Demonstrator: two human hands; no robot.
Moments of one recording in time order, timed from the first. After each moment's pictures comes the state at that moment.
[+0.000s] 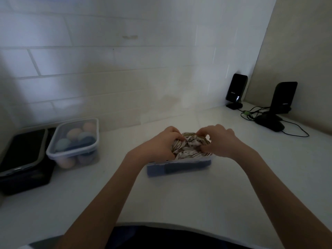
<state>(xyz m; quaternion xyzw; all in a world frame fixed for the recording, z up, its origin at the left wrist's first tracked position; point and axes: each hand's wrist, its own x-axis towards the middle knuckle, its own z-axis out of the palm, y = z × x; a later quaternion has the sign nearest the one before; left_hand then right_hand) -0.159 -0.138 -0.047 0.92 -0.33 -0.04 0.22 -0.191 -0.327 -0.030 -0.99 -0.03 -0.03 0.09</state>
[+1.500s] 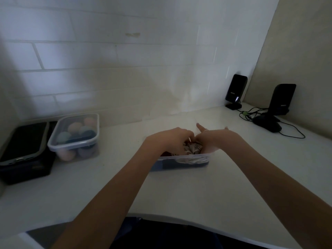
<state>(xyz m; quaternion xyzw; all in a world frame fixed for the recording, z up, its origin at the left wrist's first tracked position) -0.157 -0.173 -0.034 0.92 -0.35 -0.09 0.12 -0.160 -0.321 -0.033 -0.97 -0.02 0.22 -0.12</state>
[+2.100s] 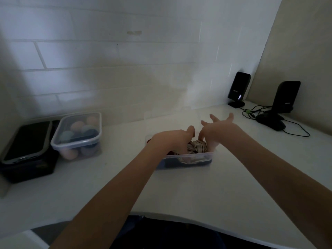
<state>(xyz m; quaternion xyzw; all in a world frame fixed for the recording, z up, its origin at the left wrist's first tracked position) -0.151 -0.178 -0.044 0.94 -0.31 -0.12 0.07 -0.170 -0.305 -0.009 -0.95 0.02 0.21 -0.24</state>
